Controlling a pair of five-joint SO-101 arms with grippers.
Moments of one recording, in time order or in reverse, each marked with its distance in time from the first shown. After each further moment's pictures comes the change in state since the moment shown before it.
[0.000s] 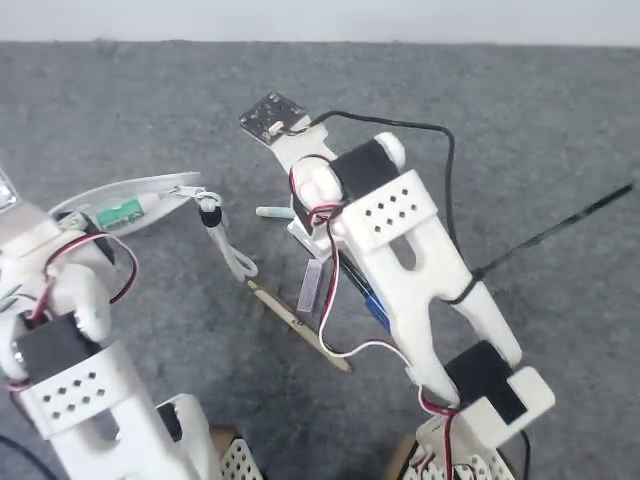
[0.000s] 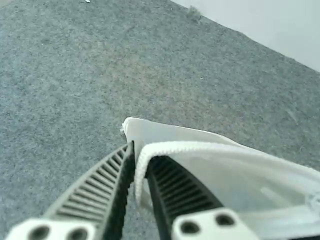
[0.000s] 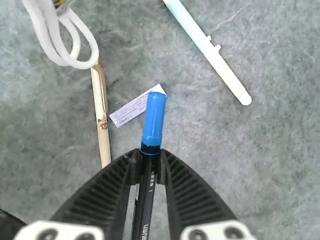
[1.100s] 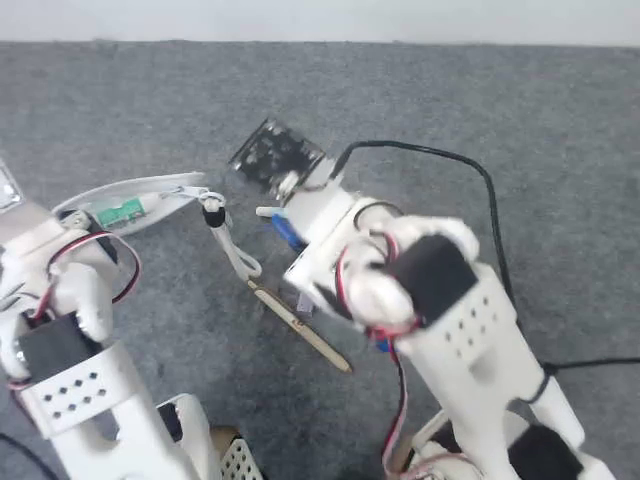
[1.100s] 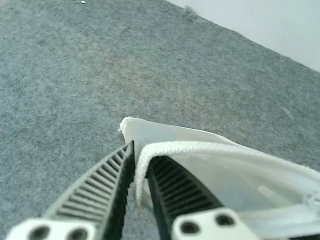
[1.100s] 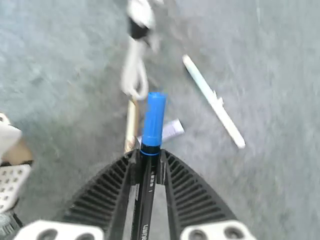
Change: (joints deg) left arm 0.9 0.0 0.0 0.0 0.0; right arm -11.3 -28.9 12.7 -6.4 -0.4
